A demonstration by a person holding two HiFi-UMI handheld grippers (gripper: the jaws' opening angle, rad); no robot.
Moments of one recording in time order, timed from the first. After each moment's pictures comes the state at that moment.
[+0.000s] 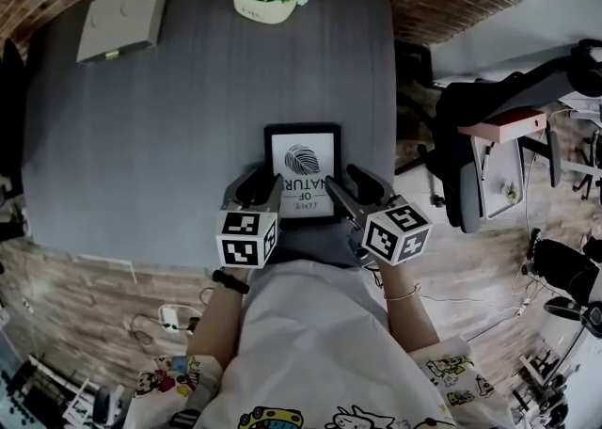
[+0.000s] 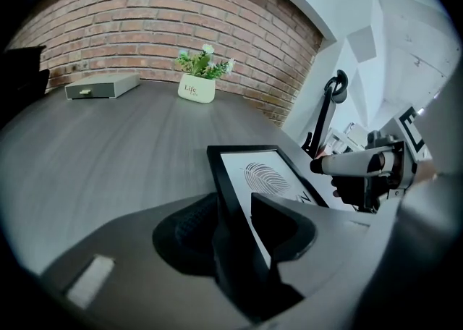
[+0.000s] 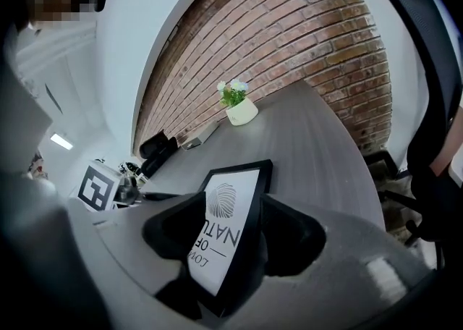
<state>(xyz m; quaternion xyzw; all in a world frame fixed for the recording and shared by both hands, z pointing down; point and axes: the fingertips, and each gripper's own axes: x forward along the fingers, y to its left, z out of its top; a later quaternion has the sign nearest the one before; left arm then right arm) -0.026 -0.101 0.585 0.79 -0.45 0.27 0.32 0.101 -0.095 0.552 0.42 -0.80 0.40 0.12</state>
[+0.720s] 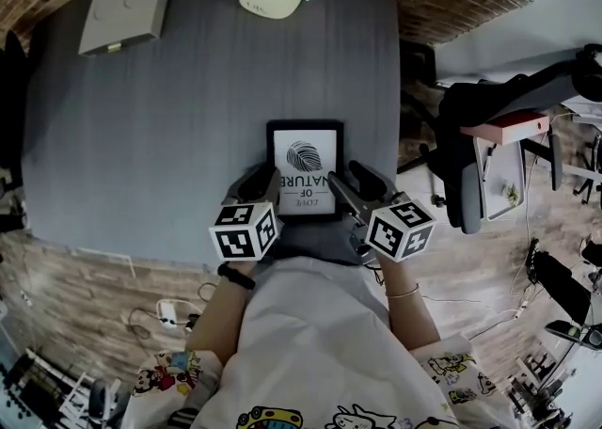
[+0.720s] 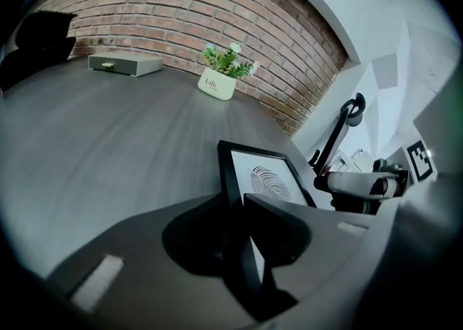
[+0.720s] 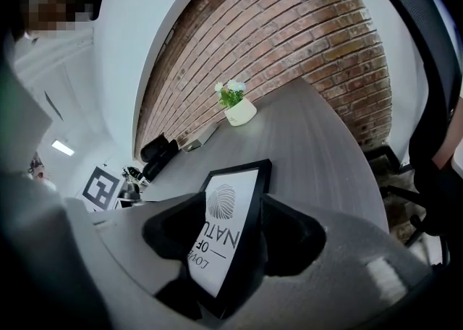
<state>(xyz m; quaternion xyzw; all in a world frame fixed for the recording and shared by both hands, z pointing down) -0.031 -0.102 0.590 0.75 -0.48 0.21 0.40 0.102 -0.097 0.553 0.42 -0.80 0.42 0.11</state>
